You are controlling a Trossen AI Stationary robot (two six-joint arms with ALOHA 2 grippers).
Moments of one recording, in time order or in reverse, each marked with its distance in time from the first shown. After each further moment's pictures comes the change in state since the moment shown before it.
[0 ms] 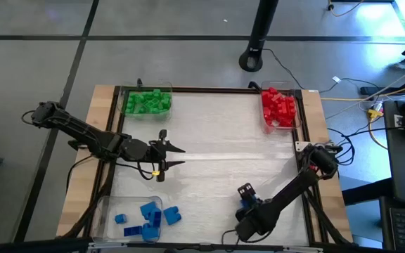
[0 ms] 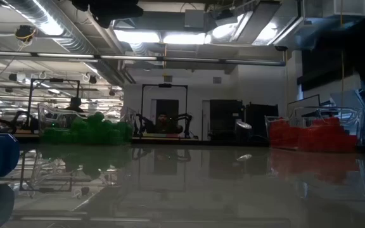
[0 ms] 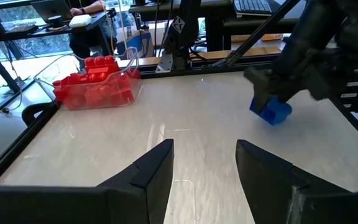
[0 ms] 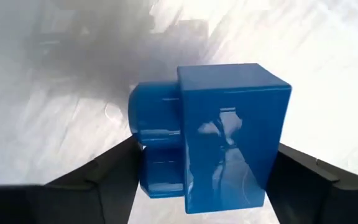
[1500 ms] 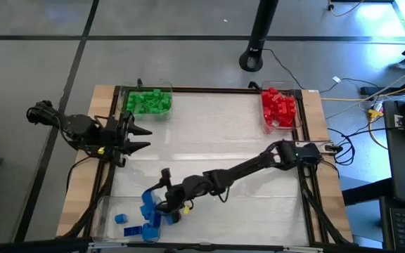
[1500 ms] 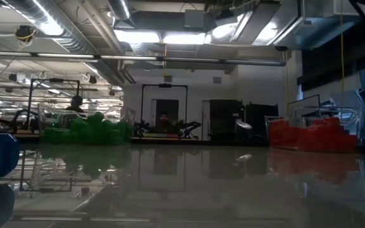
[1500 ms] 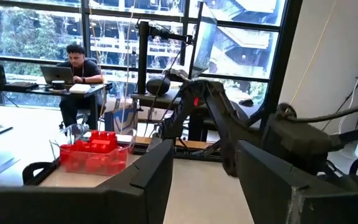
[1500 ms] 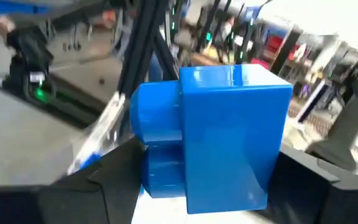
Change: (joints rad) left arm -0.092 -0.542 0.000 -0.147 -0.045 -0.048; right arm -0.409 0.294 0.363 1.631 -0.103 -0.574
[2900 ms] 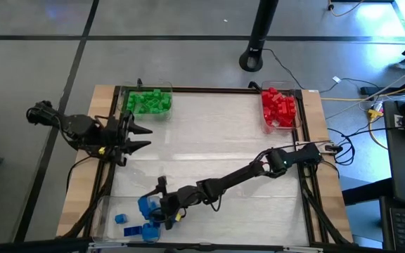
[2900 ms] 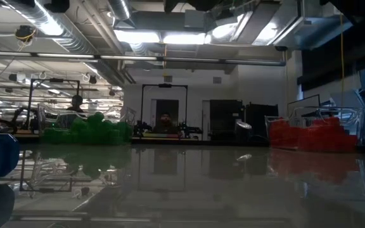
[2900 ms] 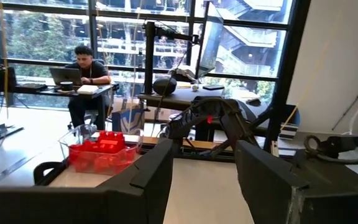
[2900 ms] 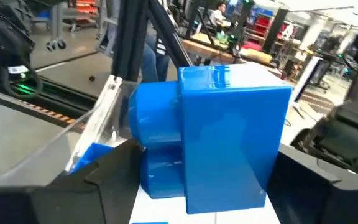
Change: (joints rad) left arm 0.016 0.003 0.000 0.001 -0.013 0.016; right arm 0.029 0.172 0.146 0.018 0.096 0.096
